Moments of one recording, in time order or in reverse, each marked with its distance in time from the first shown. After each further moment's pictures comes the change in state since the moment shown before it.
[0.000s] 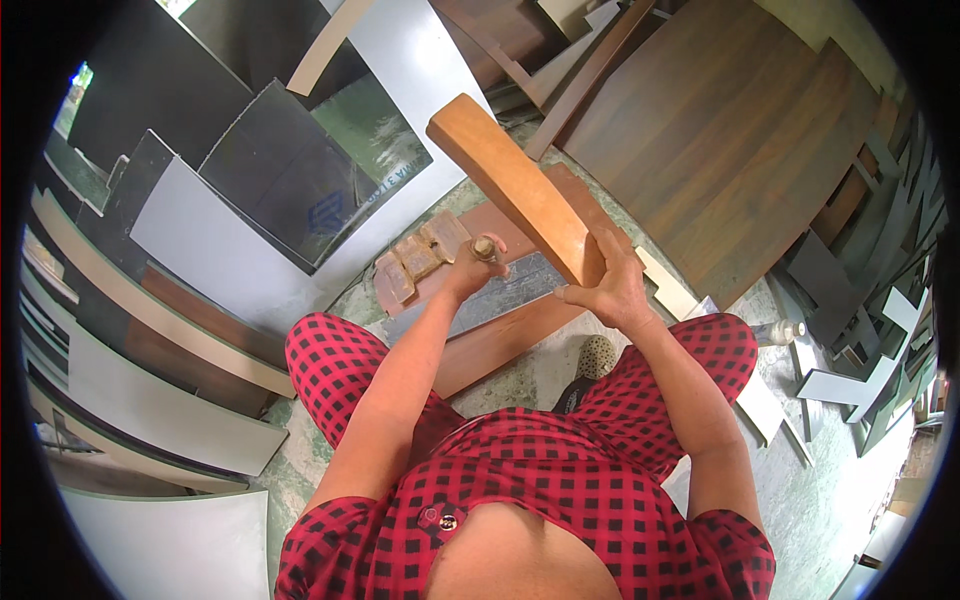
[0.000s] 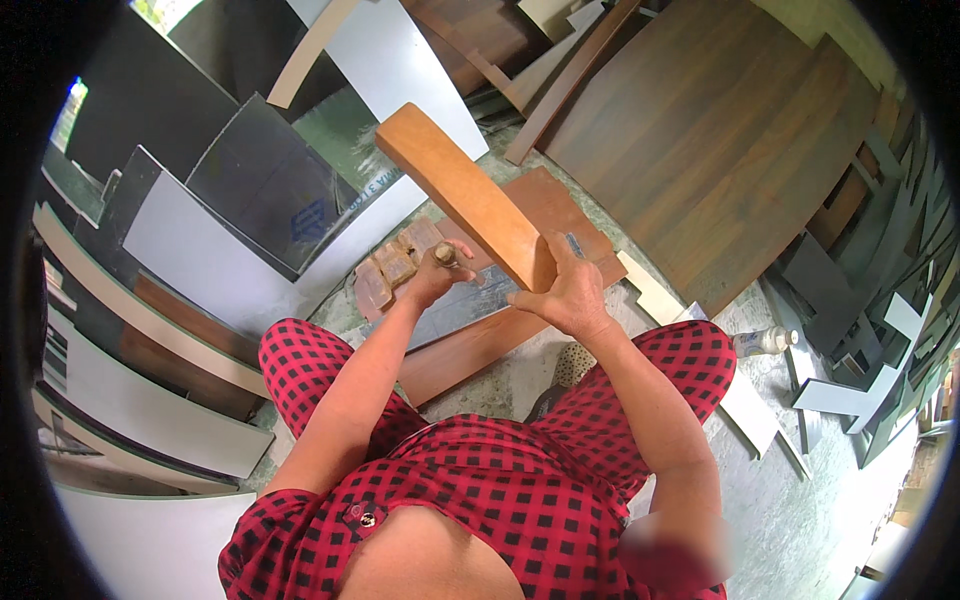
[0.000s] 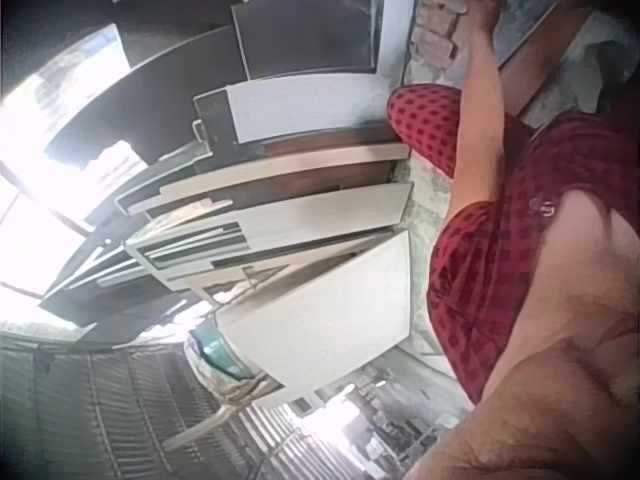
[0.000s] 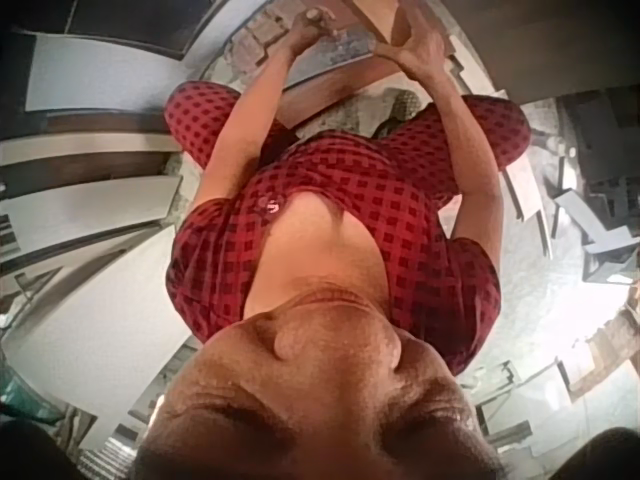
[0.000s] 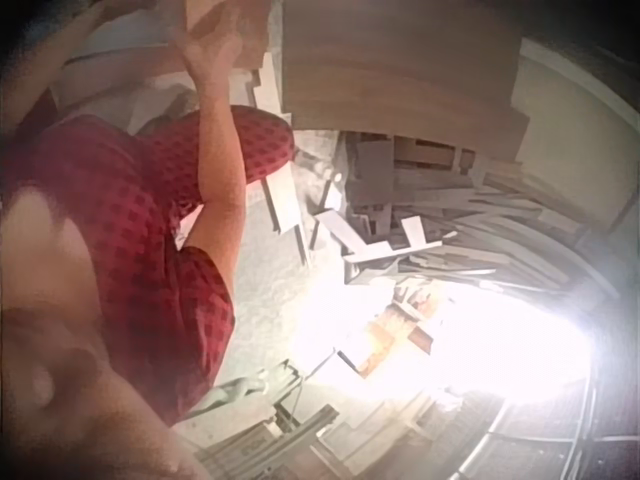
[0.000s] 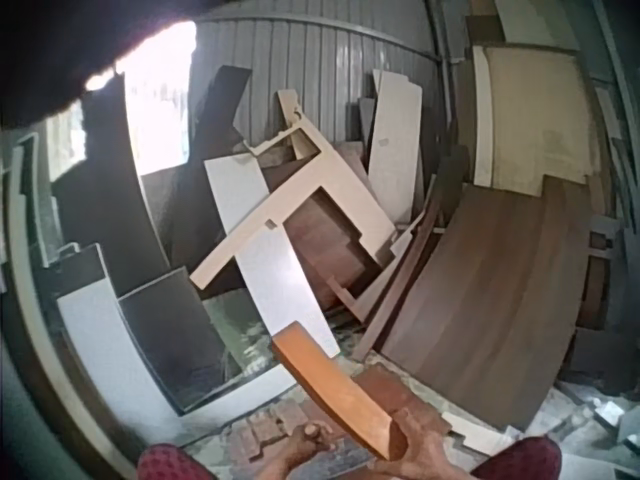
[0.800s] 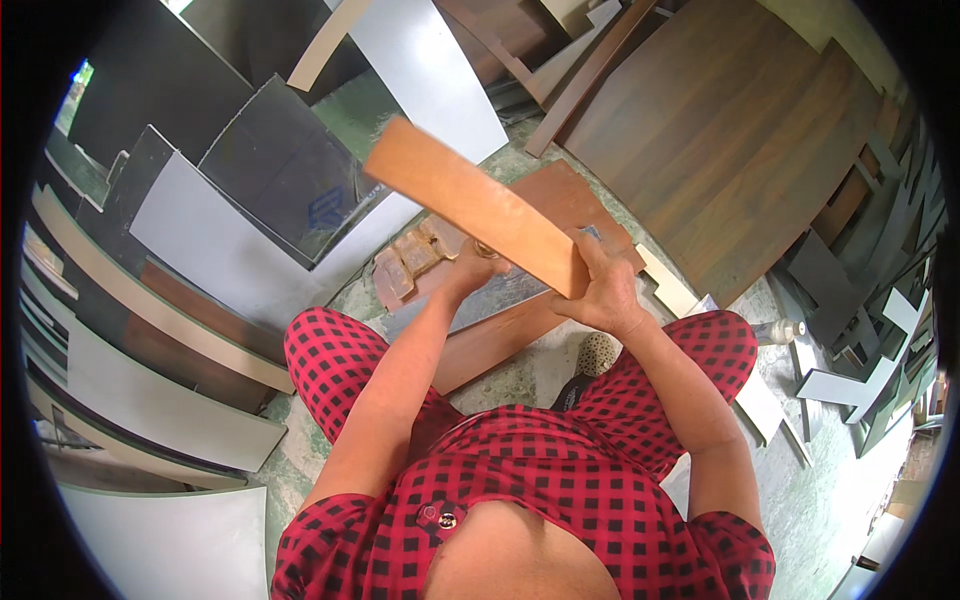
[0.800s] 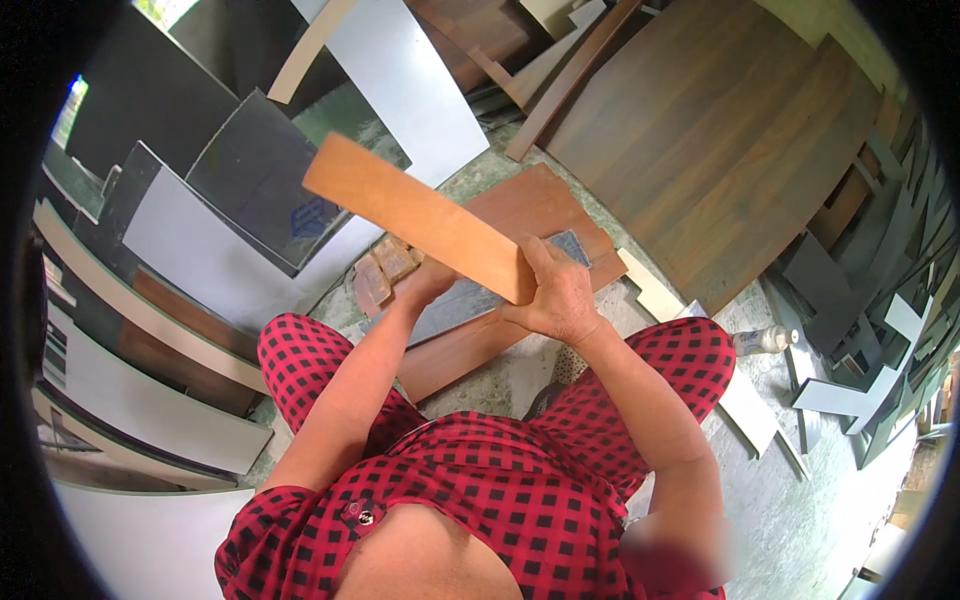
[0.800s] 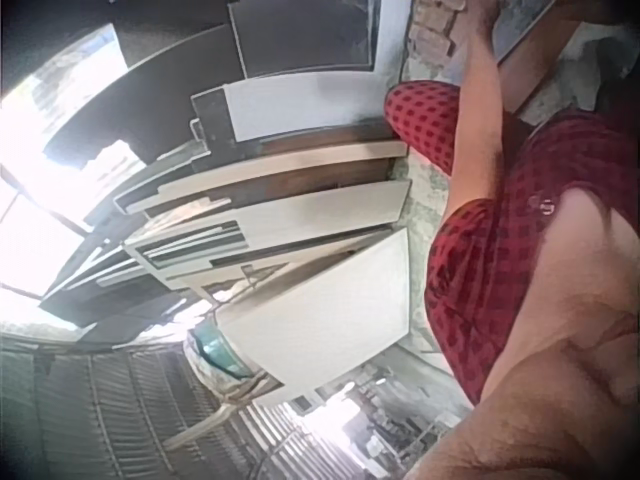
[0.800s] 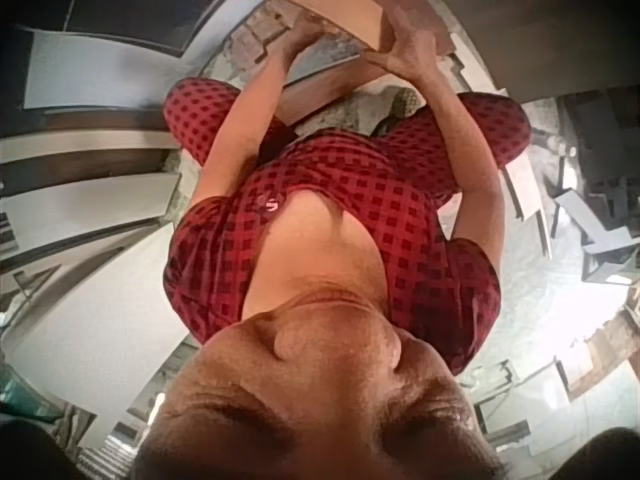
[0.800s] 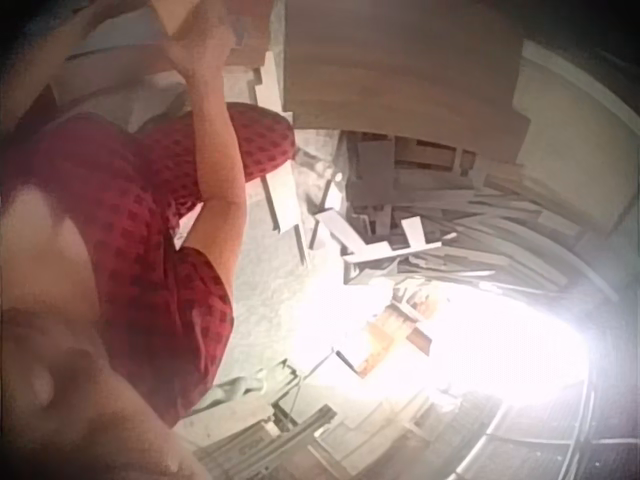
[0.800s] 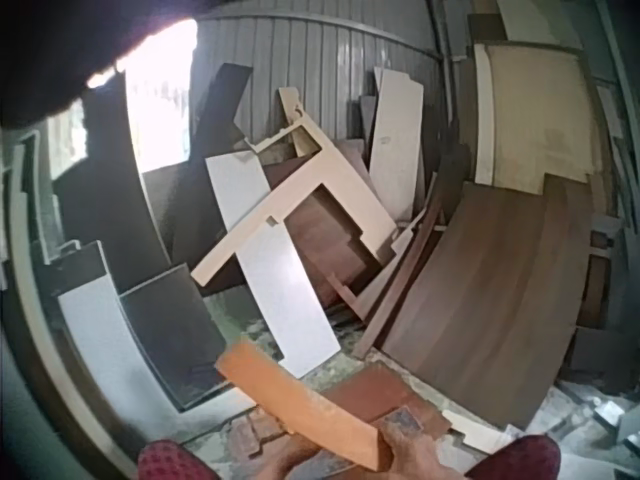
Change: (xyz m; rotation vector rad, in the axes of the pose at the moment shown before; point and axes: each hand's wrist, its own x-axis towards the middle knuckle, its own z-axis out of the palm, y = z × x) left_hand -0.002 -0.001 0.010 0.045 0.086 0.111; right_hand -0.005 0.006 0.014 -0.054 0.016 -0.245
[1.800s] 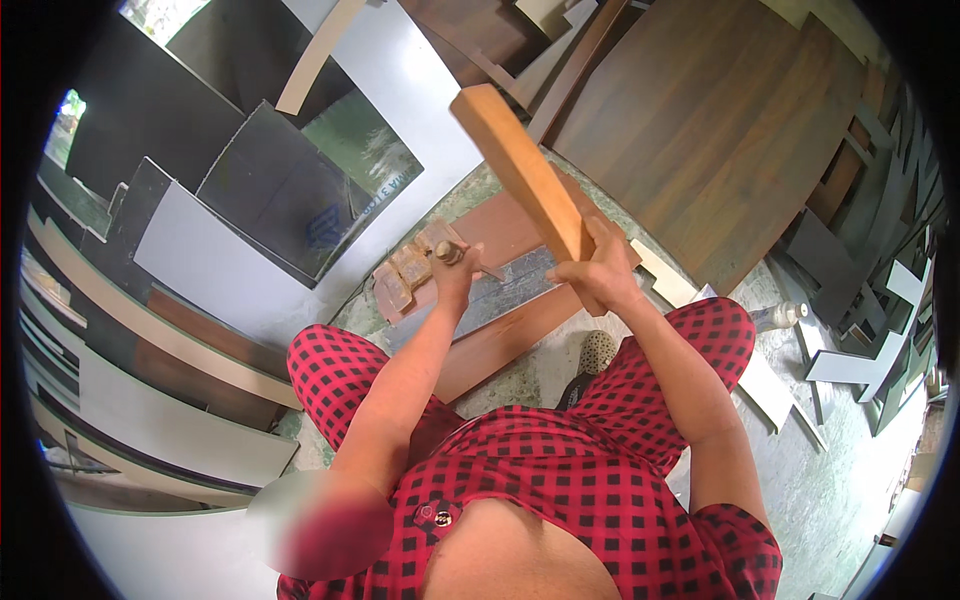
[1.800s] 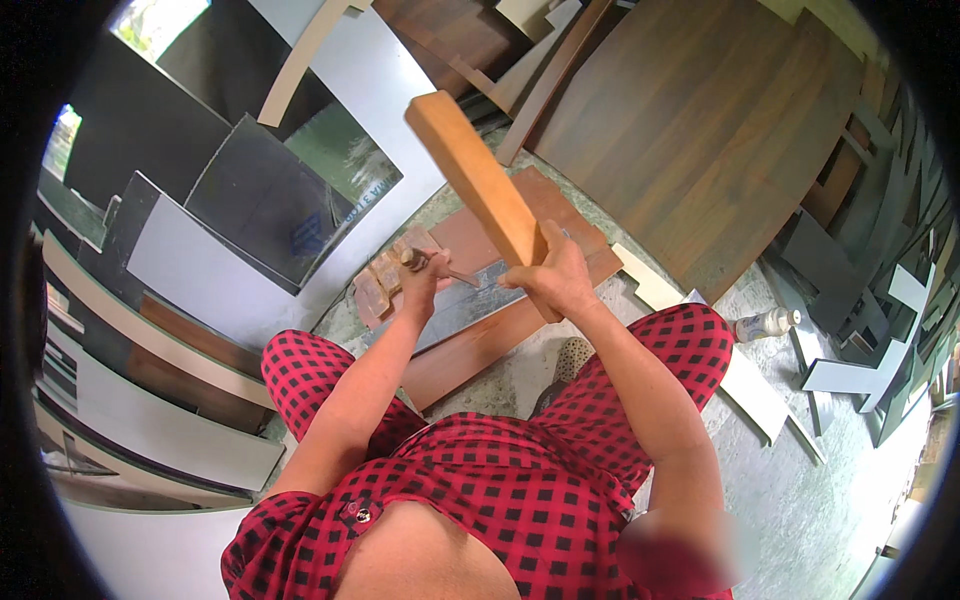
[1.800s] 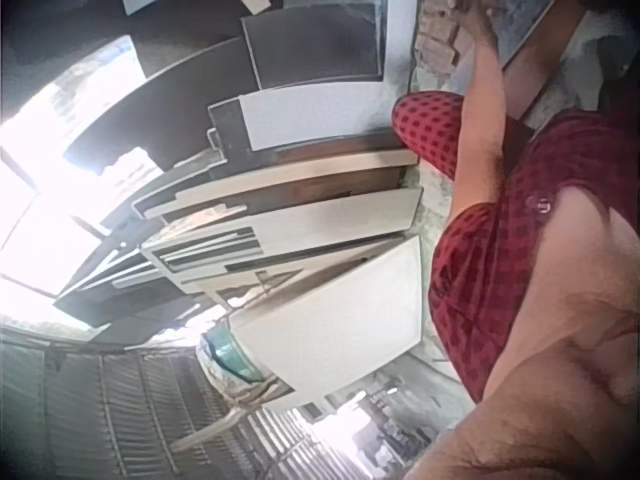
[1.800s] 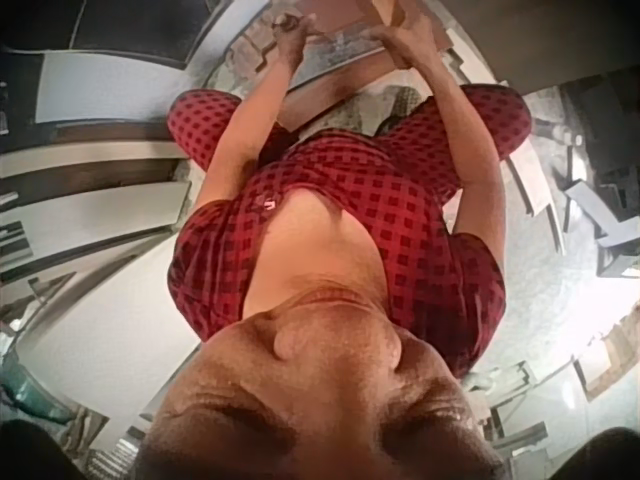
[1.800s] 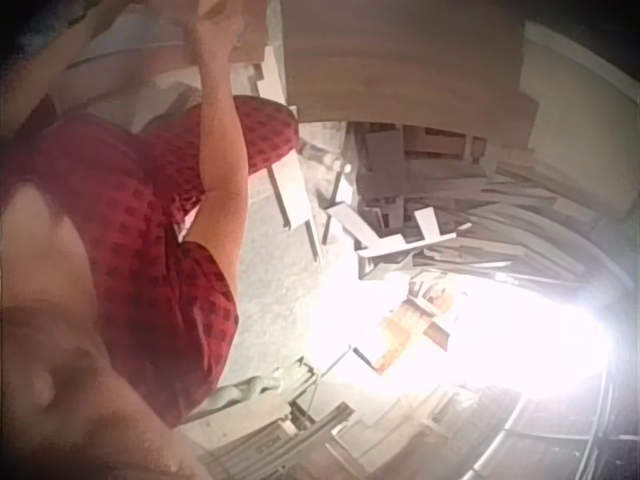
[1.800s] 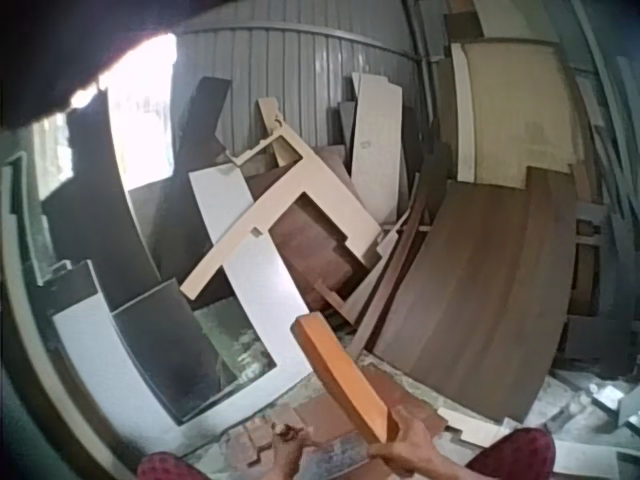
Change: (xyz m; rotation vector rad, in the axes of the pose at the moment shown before) left_hand -0.008 -0.007 -0.001 -0.282 0.446 -0.254; right_hand 0.018 0.014 -0.007 0.443 0.022 0.440
